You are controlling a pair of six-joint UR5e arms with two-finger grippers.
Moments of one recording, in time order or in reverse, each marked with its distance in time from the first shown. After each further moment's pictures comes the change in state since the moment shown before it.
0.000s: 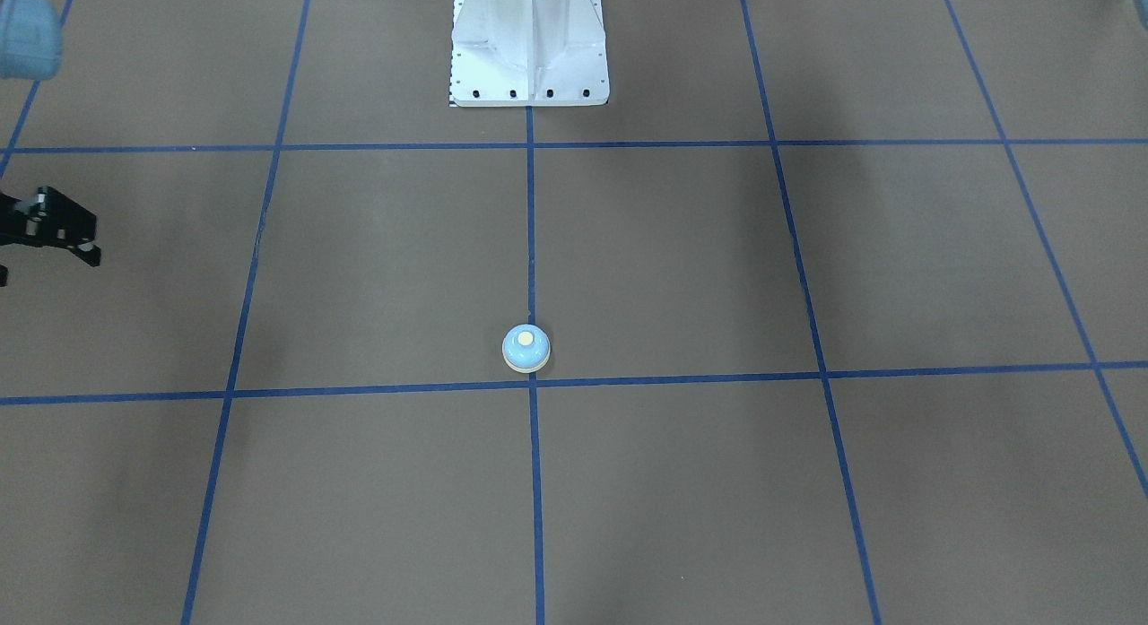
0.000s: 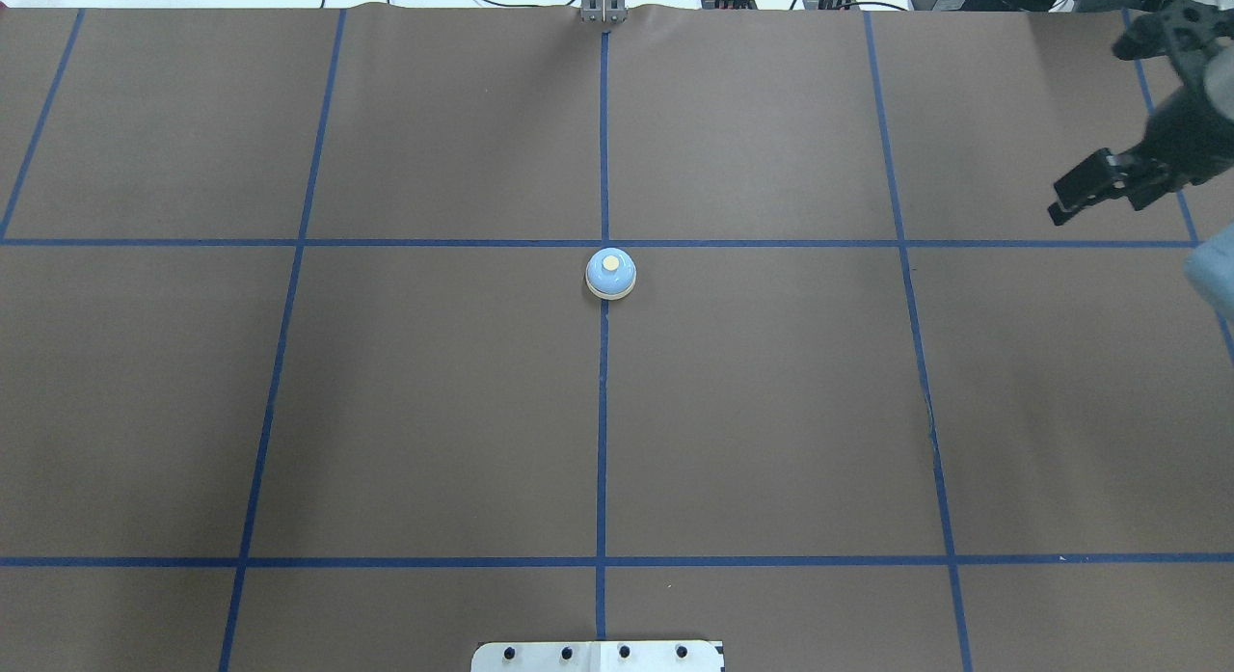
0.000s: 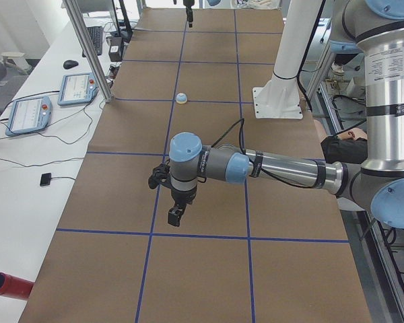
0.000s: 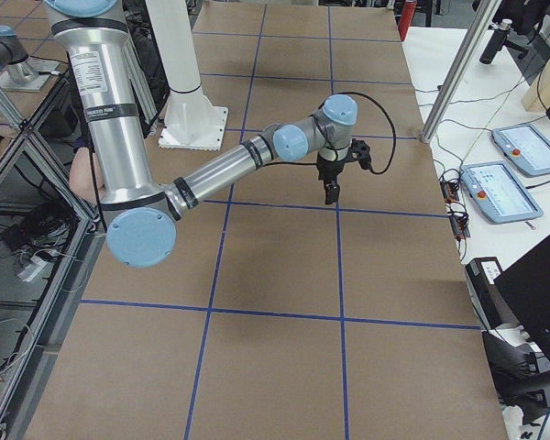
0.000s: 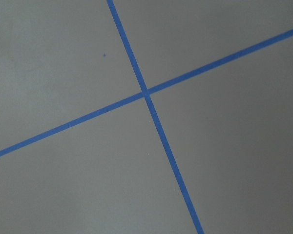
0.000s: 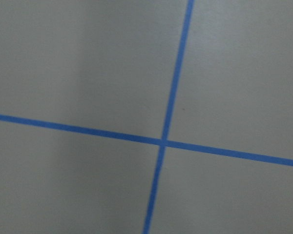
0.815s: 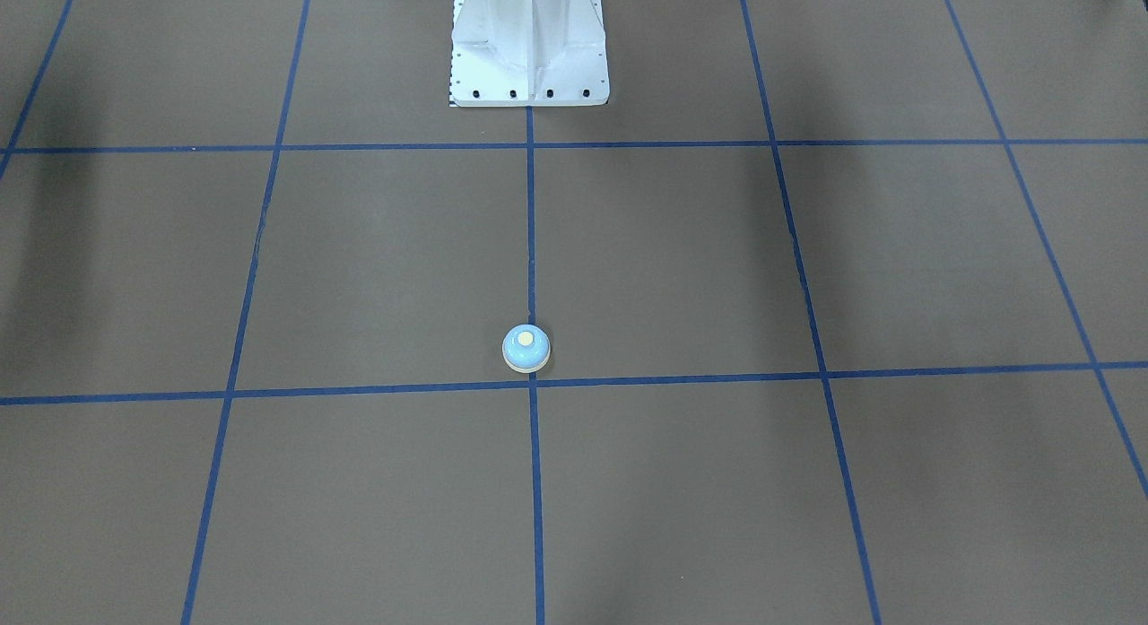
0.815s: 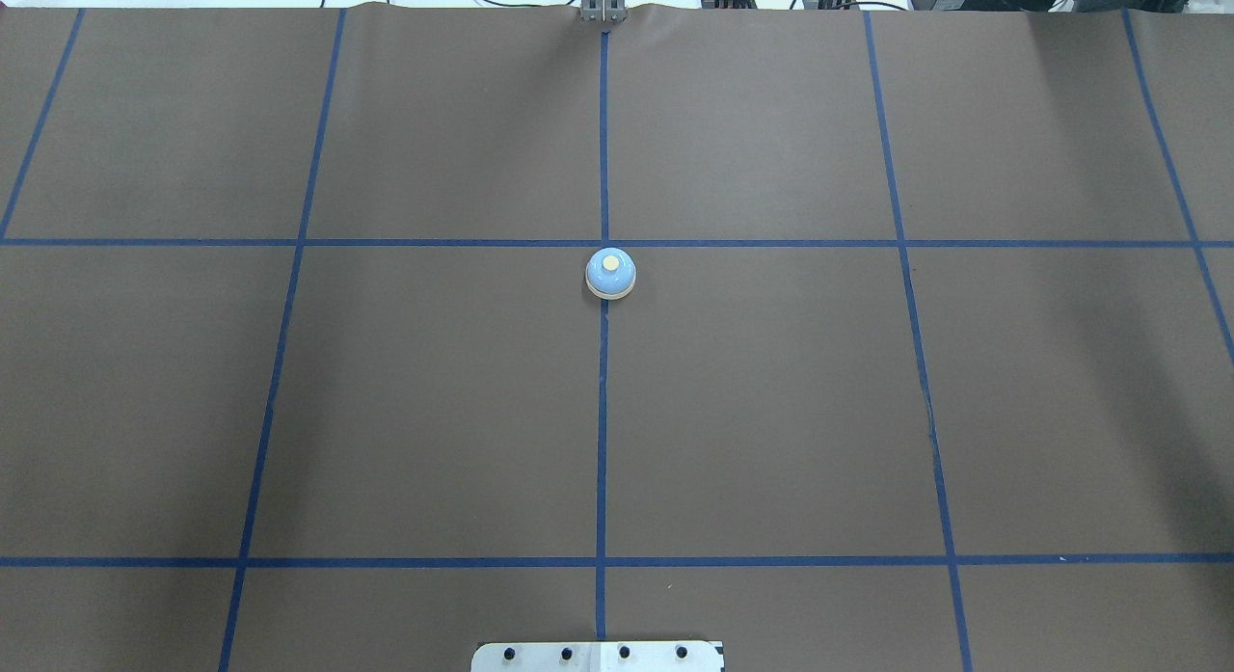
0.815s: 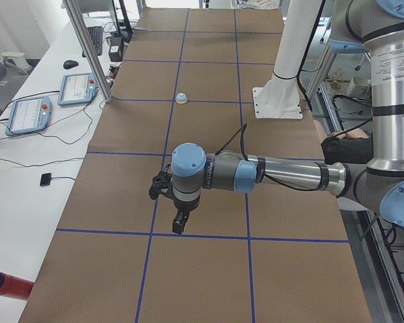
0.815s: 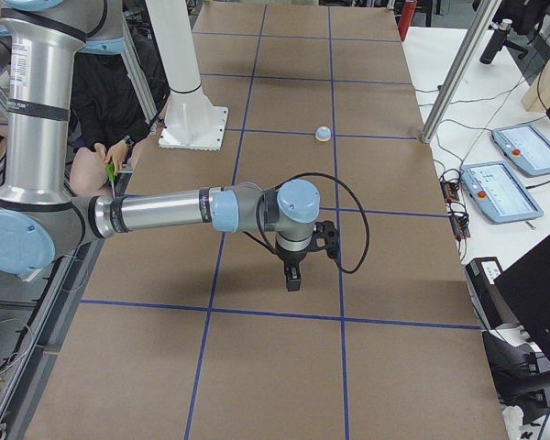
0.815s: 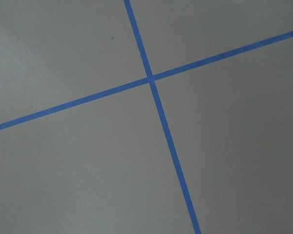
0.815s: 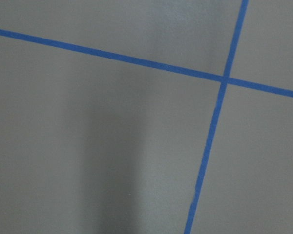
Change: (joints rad) left arm -0.084 0.003 0.025 0.015 -0.104 0.008; right arm 0.296 -0.306 -0.045 -0.001 0.043 -0.377
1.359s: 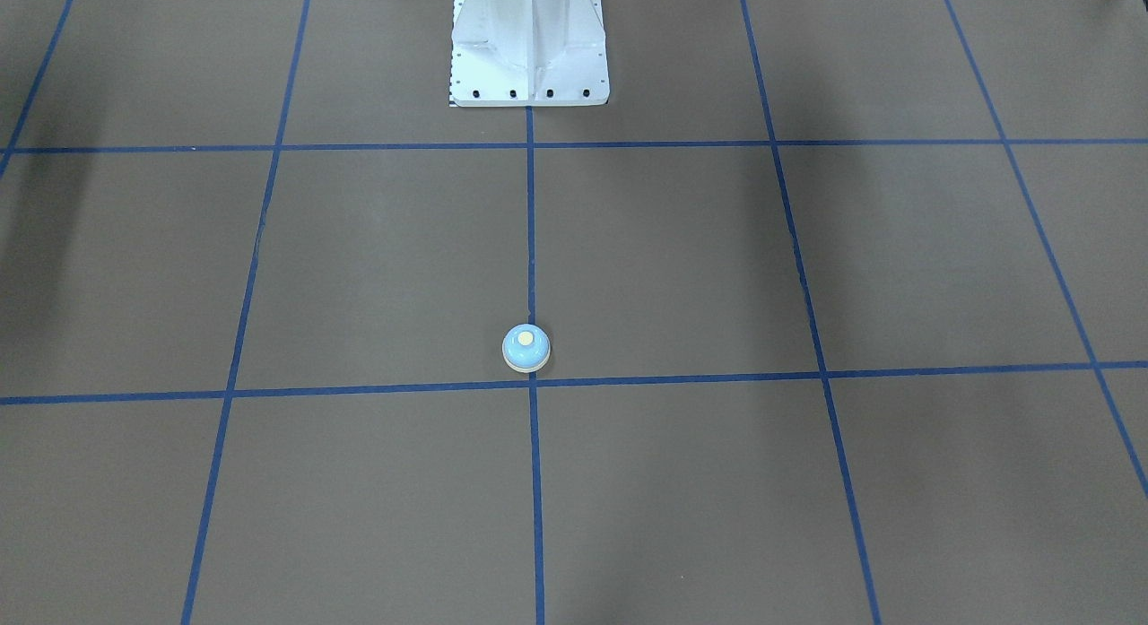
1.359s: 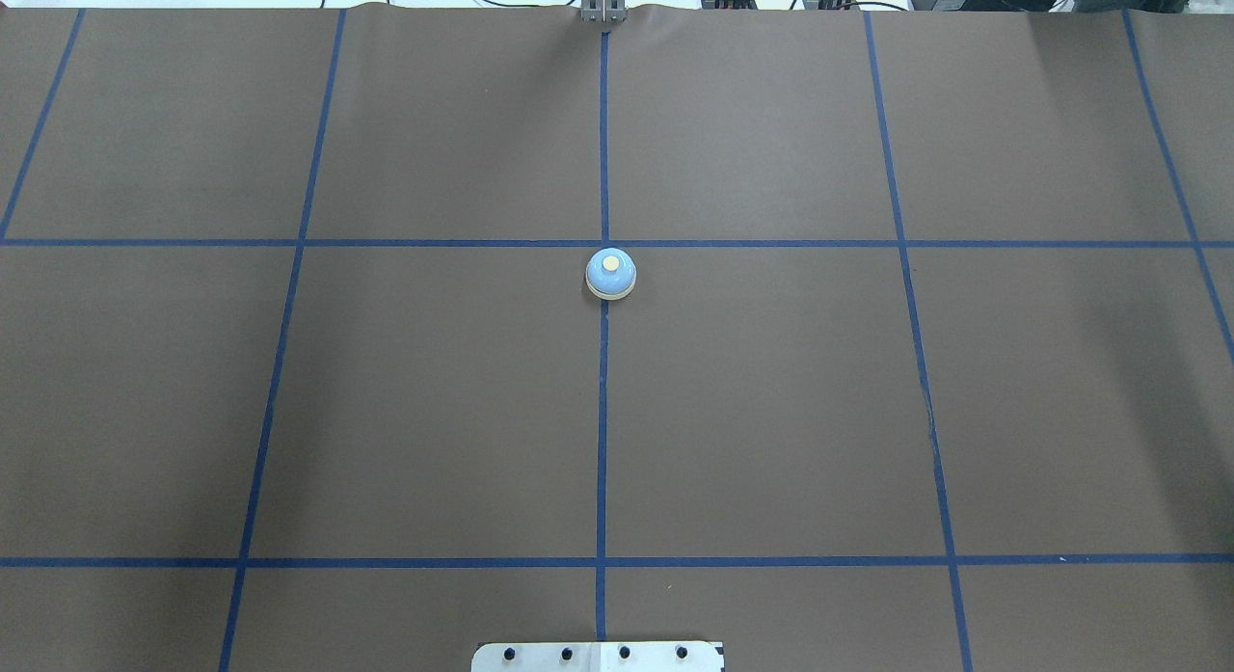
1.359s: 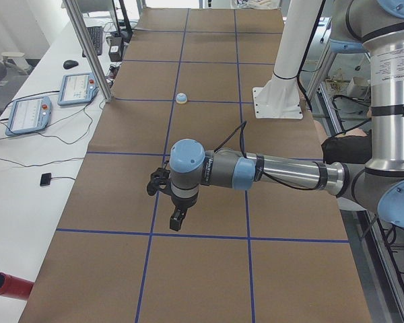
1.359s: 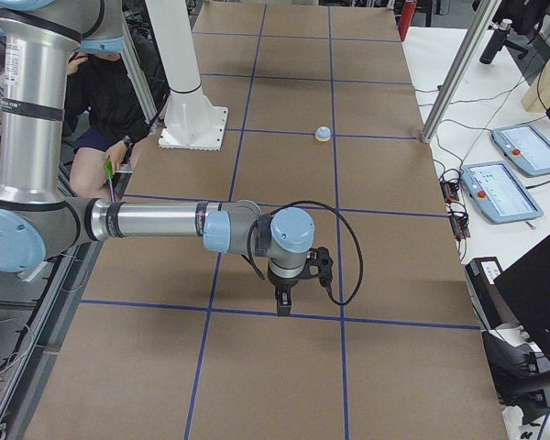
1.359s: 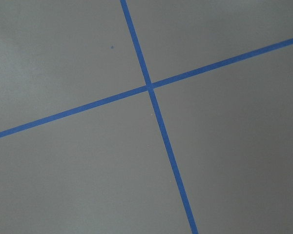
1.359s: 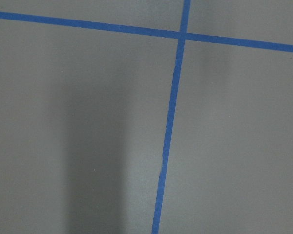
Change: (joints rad) left arm -0.001 -0.013 -0.006 0.000 0.001 -0.001; right arm 0.061 0.003 -0.096 0.003 -0.010 -0.084
